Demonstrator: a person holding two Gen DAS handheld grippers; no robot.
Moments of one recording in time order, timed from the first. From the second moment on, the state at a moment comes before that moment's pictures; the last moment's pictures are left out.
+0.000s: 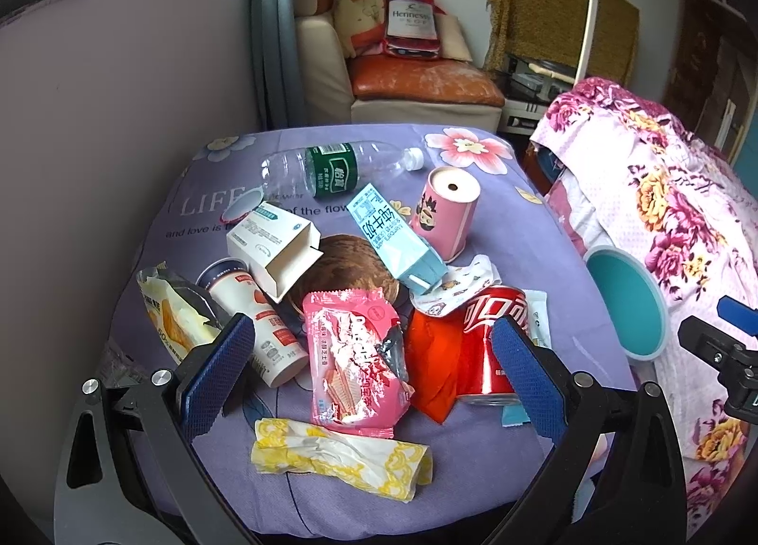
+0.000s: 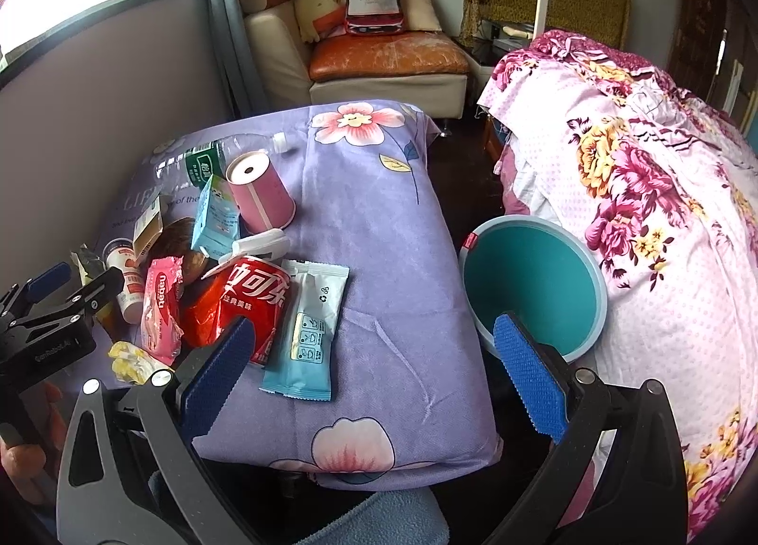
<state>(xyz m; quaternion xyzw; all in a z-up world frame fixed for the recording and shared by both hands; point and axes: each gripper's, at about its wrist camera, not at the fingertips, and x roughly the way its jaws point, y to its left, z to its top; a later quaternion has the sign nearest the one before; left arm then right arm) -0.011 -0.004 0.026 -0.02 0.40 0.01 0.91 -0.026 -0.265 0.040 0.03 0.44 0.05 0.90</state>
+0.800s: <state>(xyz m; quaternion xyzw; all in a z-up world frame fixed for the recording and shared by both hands) -0.011 -0.006 0.025 -0.01 0.40 0.01 0.91 -0.021 -0.268 0.029 0.04 0.45 0.05 0.89</state>
